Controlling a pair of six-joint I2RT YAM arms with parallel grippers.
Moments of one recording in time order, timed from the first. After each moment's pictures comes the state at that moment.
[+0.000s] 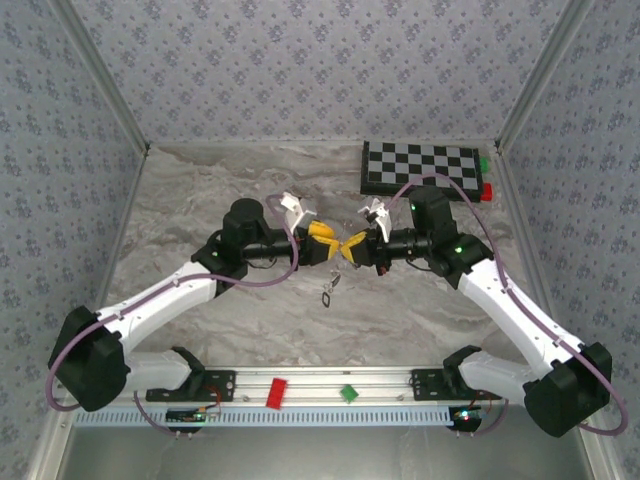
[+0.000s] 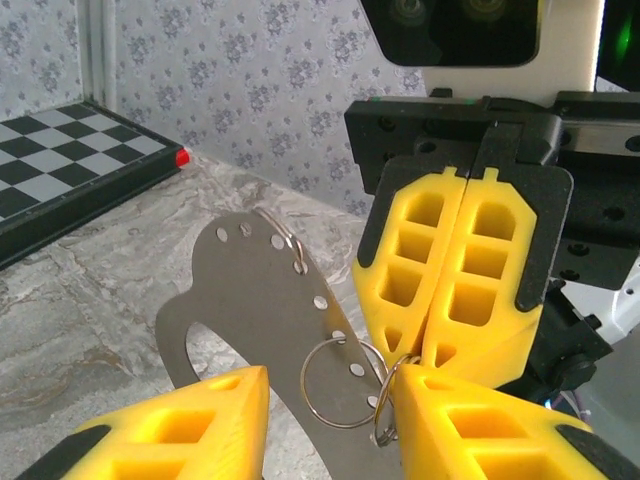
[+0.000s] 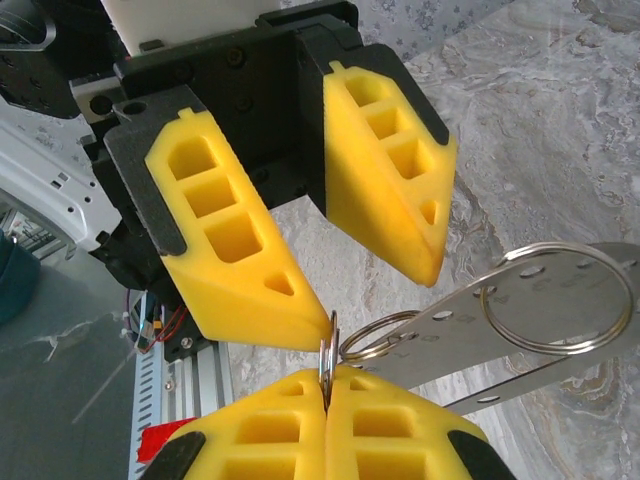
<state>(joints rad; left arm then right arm) -0.71 1.24 0.84 0.20 0.68 -0.19 0.48 1.10 0.96 -0.41 -0.85 -0.06</state>
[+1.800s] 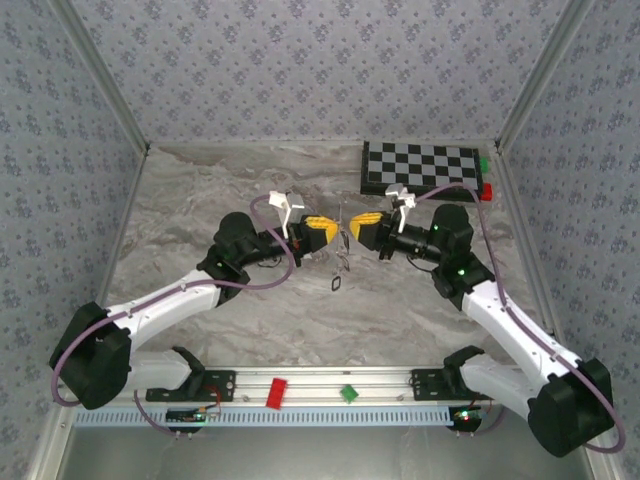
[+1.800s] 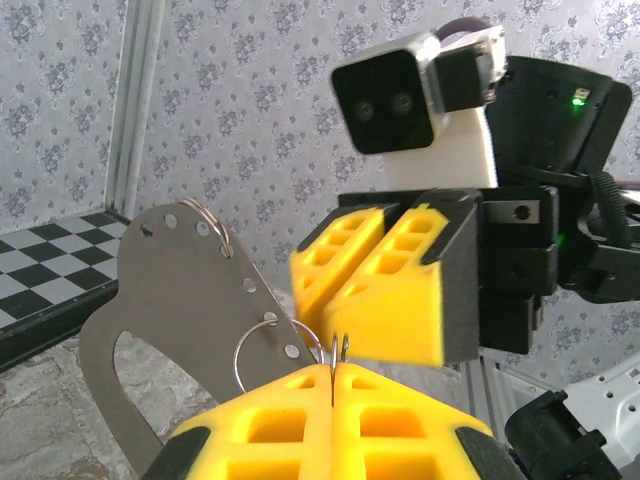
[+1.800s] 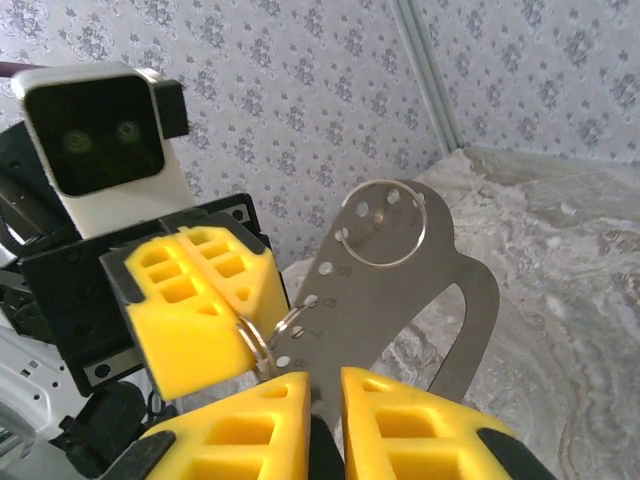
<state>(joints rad) -0.72 1.25 0.72 0.65 0.58 -0.40 0.42 1.01 0.70 0.25 -0.74 0.39</state>
